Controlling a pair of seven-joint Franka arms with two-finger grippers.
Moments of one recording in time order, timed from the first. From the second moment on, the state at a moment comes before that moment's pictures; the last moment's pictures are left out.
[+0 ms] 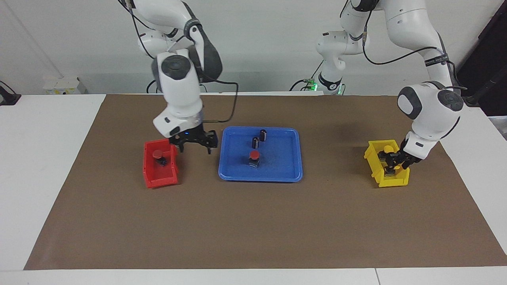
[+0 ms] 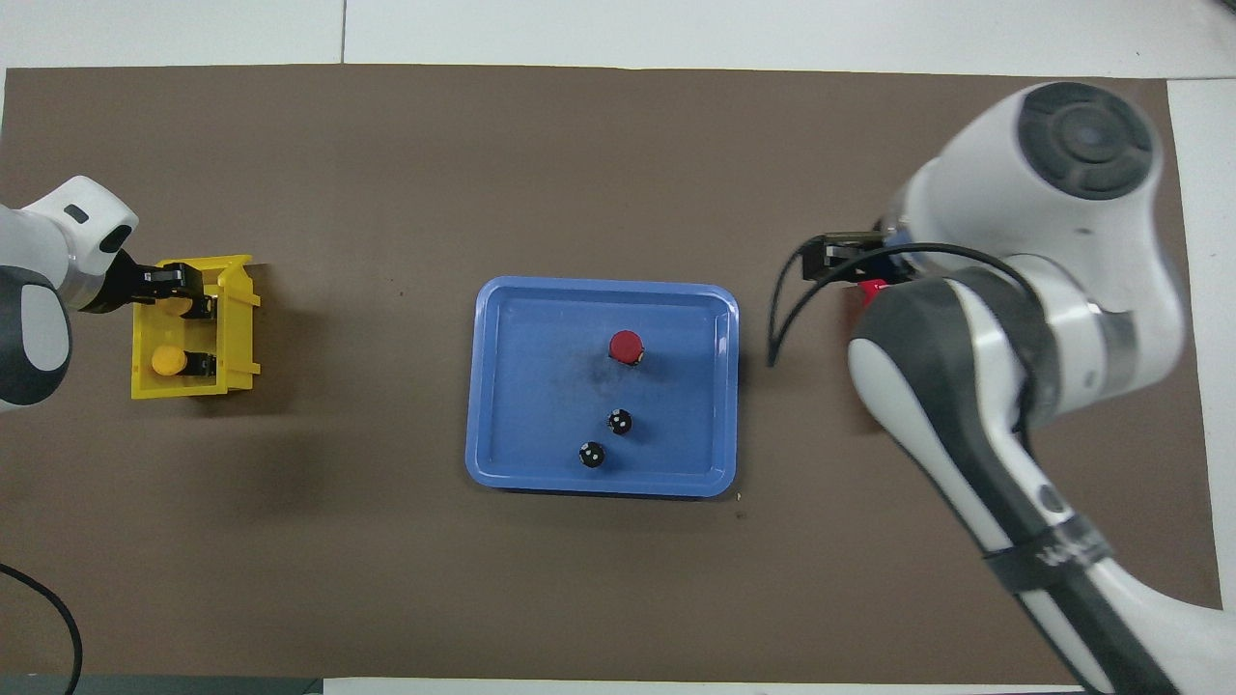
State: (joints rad) left arm -0.06 0.21 0.14 -2.02 -0.02 2.30 0.07; right arm 0.12 0.09 0.05 -1.83 -0.01 1.92 0.19
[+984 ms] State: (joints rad) left arm -0.38 0.22 0.11 -1.65 -0.02 1.86 -0.37; right arm -0.03 0.00 0.06 -2.26 0.00 2.33 -0.05
